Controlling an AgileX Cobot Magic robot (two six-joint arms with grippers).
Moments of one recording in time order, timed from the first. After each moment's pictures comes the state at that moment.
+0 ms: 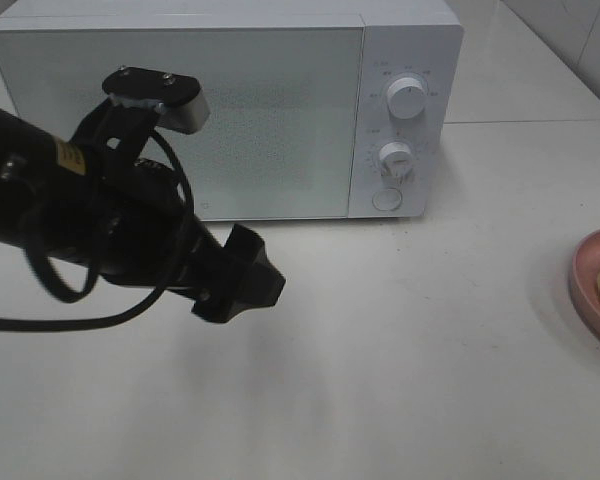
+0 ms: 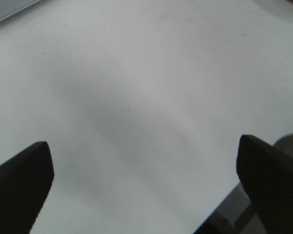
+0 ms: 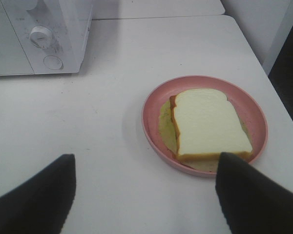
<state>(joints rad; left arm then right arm) -0.77 1.47 -0.82 -0.38 0.37 0.21 0.02 0.00 -0.50 -0.07 1.01 0.08</state>
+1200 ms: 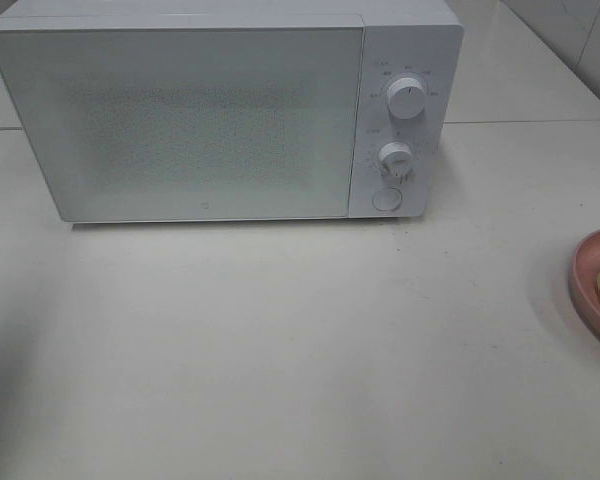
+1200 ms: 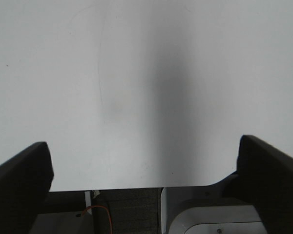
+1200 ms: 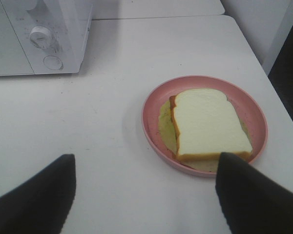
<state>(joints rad) -0.04 1.04 -0.80 -0.02 1.06 -0.01 0.02 0.00 -0.50 -0.07 1.00 0.08</state>
